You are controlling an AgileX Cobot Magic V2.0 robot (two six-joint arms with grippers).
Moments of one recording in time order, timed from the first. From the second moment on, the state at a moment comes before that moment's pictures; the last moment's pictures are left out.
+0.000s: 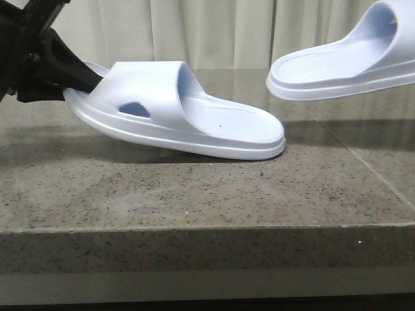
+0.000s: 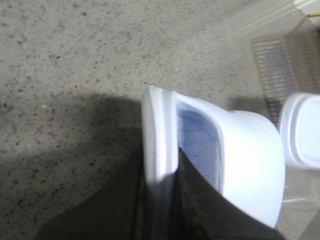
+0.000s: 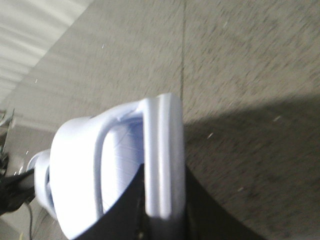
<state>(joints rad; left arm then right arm) -0.16 1.49 -0.82 -1.49 0.68 0.93 -0.55 1.42 -0.91 1.24 1.15 -0.84</state>
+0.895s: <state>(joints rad) -0.24 1.49 -0.75 -1.50 0.55 0.93 -0.16 1.42 -0.77 1.32 0.81 -0.86</state>
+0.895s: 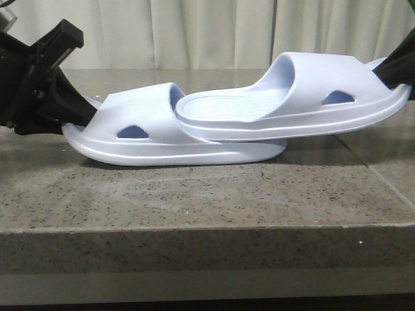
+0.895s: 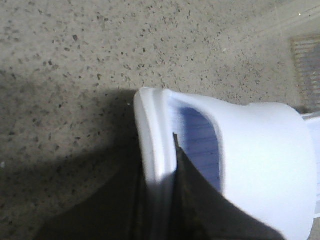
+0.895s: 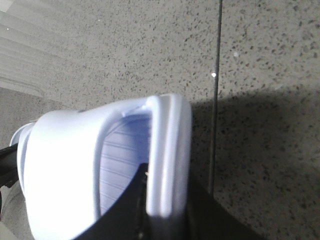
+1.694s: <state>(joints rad) -0.28 1.49 -0.77 -1.49 0.45 0.93 0.27 1.47 -0.77 1.49 0.39 -0.86</state>
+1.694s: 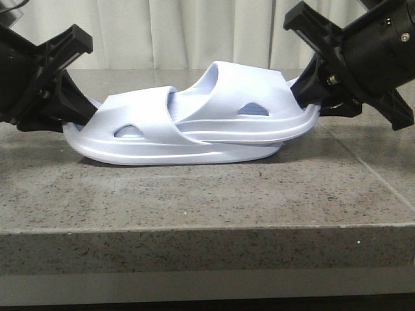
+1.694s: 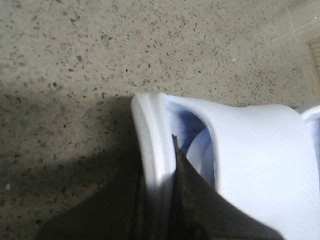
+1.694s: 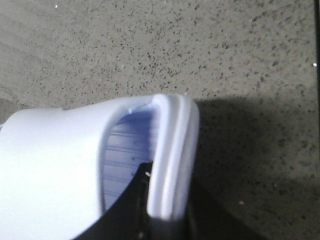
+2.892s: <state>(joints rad) -0.30 1.49 -0.77 -1.55 0.48 0.93 -0.36 1.34 -0.76 1.19 0.83 -0.89</state>
